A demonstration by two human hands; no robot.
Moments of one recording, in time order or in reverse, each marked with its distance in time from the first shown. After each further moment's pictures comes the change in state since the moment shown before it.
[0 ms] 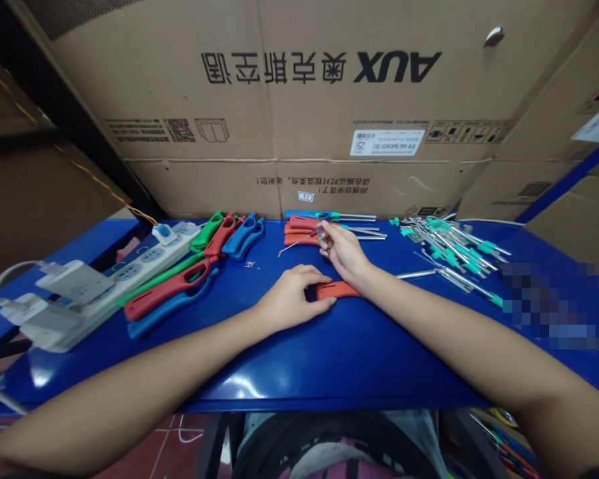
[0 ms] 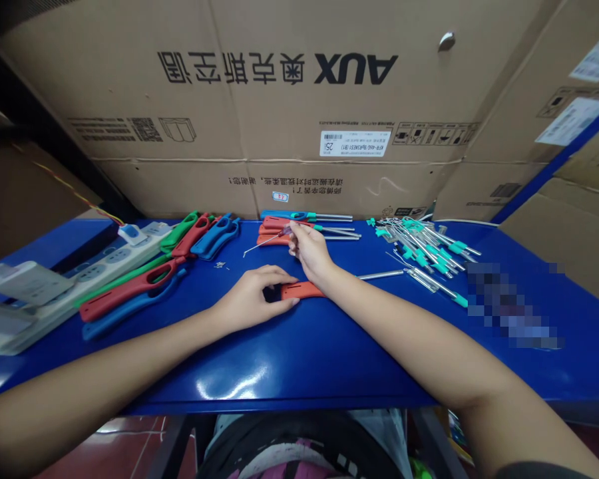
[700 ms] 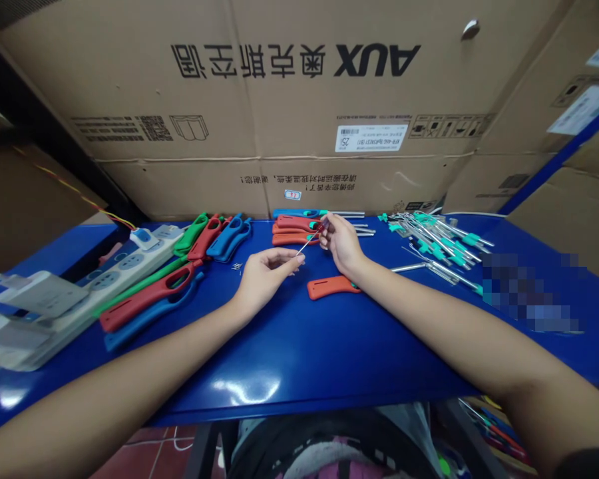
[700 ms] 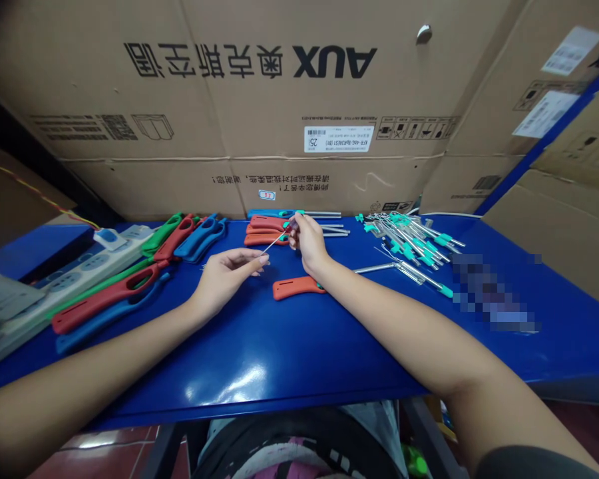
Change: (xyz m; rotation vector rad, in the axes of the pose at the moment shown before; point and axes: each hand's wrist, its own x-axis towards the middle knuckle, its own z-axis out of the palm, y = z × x) left_hand 0.017 -0.019 -0.009 -0.578 0.344 -0.406; right_hand 0.013 -0.007 -0.018 0.027 0.064 -0.061
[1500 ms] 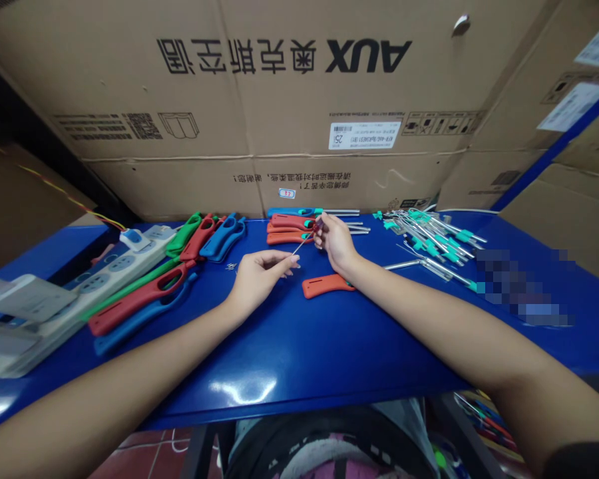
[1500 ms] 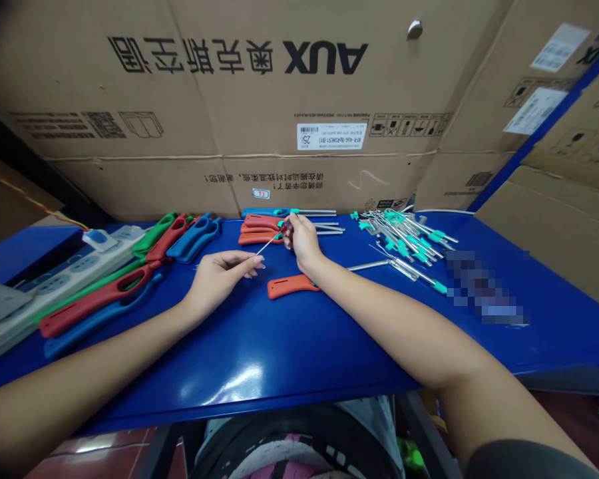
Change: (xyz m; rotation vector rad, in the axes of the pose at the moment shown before) left_hand 0.000 0.002 0.001 0.069 -0.015 0.007; right_hand 0.002 0.002 -0.002 -0.043 0.012 0.022
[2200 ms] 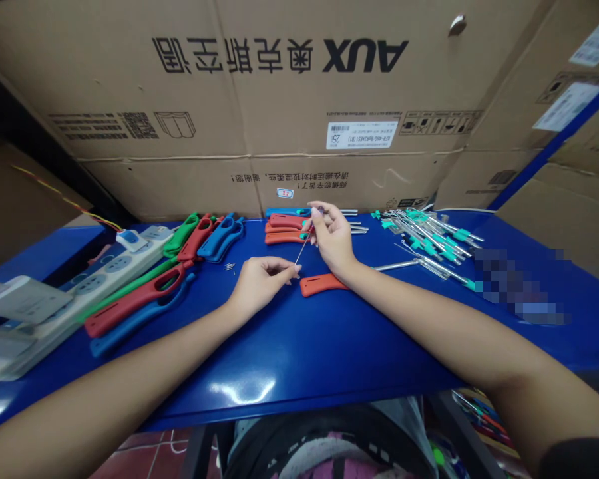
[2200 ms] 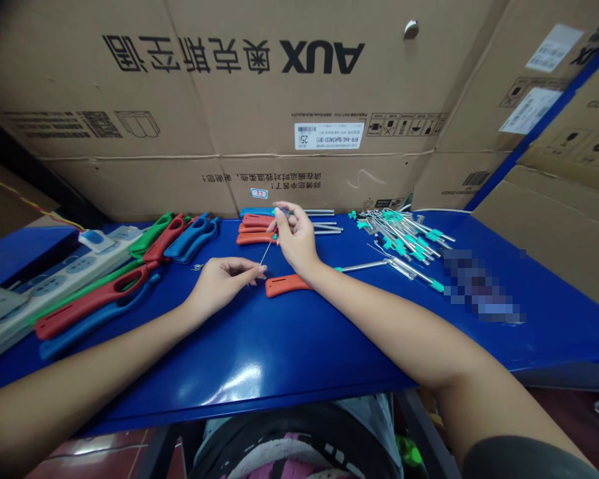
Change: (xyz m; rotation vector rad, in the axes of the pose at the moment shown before) left_hand -0.005 0.000 0.002 0.162 -0.077 -0.022; right_hand -0.022 -0.008 0.011 -0.206 -0.093 -0.415
